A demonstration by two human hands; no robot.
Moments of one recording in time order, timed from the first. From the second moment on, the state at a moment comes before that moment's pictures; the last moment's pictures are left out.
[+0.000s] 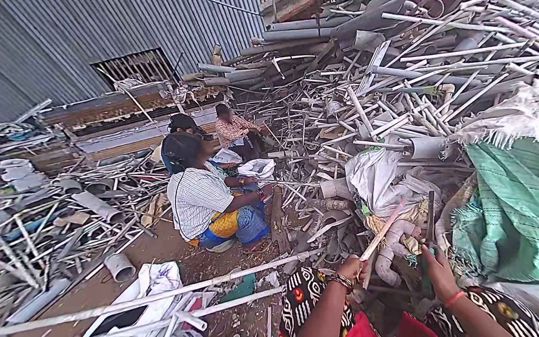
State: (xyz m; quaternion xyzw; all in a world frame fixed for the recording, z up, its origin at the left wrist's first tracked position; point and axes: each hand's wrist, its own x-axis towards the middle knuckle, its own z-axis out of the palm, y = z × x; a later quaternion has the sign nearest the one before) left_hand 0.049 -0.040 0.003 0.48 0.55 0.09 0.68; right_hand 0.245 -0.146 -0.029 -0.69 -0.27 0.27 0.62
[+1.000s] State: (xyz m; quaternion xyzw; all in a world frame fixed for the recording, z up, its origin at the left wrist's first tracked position) left_hand 0.087 -0.062 -0.026 0.70 0.56 -0.19 0.39; right_hand 0.245 -0.094 -0.064 -0.79 -0.54 0.28 -0.06
